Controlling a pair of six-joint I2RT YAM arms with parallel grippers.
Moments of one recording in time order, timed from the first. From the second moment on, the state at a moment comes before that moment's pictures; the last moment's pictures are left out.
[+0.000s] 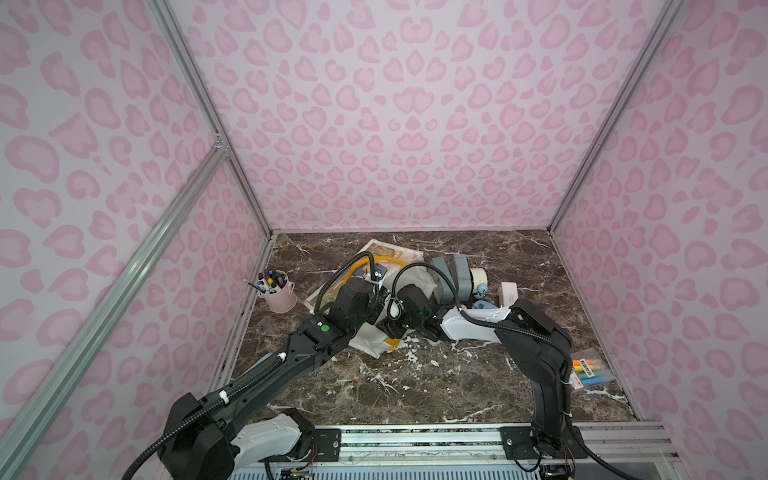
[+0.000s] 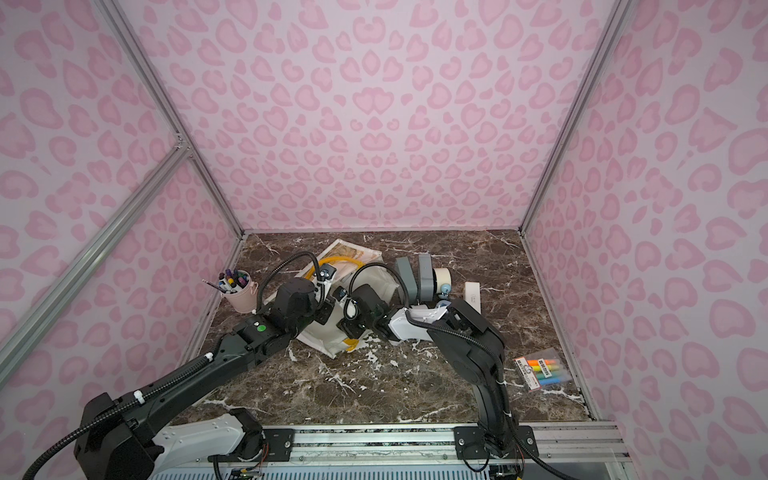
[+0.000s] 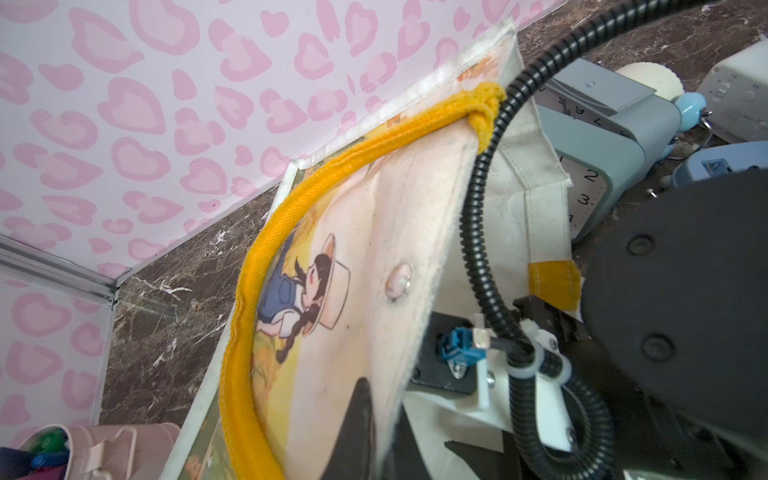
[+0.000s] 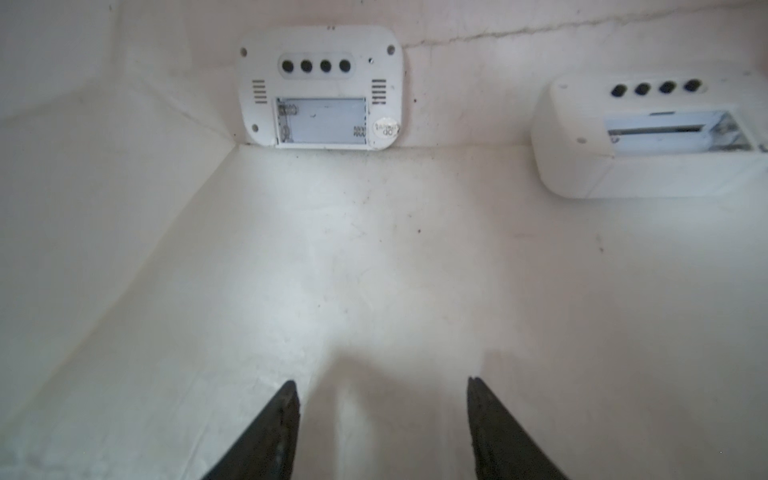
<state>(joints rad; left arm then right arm) -0.67 1.17 0.87 -0.26 -0.34 0.12 0.83 2.02 1.18 0.13 -0.16 0.01</state>
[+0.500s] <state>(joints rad) -0.69 1.23 0.91 -0.28 -0.27 0.12 0.76 2.24 1.48 0.14 0.02 0.12</state>
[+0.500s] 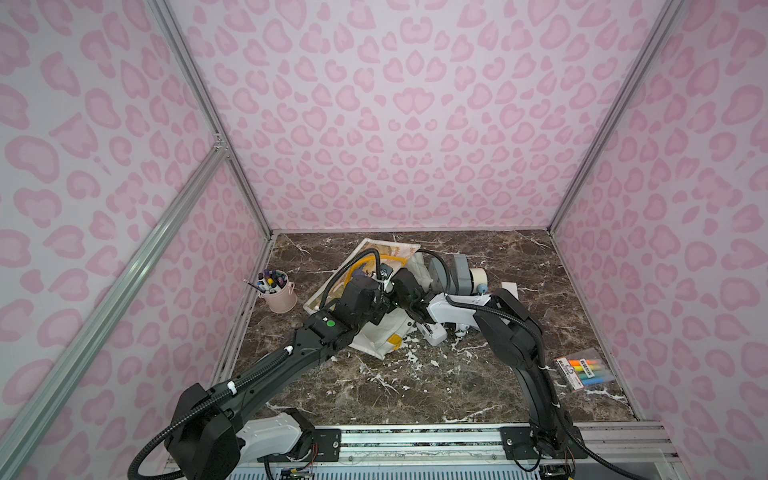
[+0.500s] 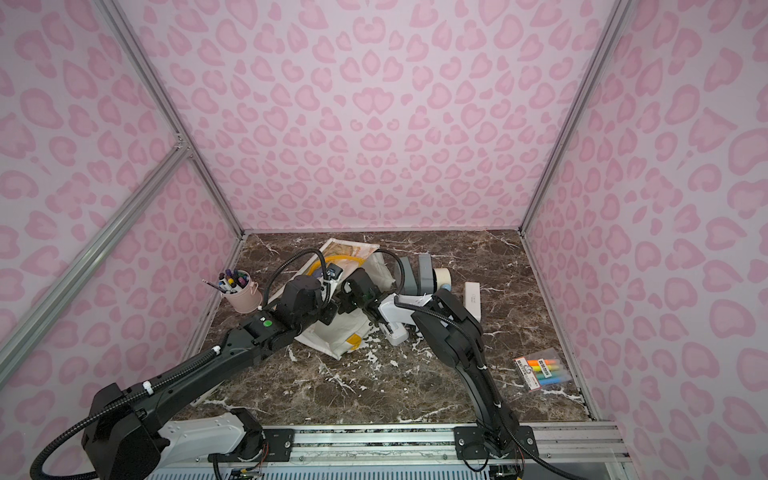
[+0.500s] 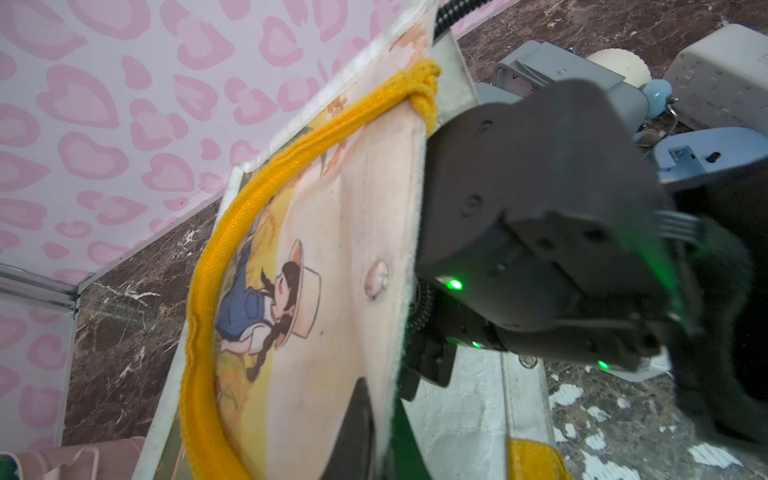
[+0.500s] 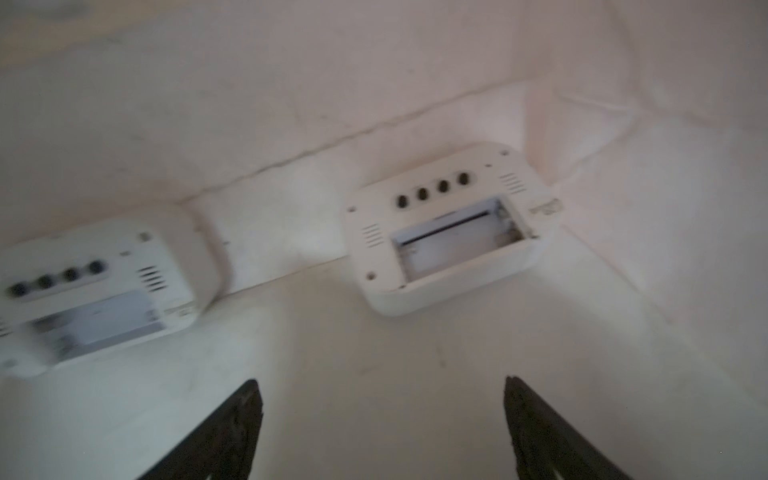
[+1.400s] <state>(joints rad) -0.79 1.33 1.03 -0.26 -0.26 0.05 0.75 2.50 1.94 0.01 0.10 0.76</state>
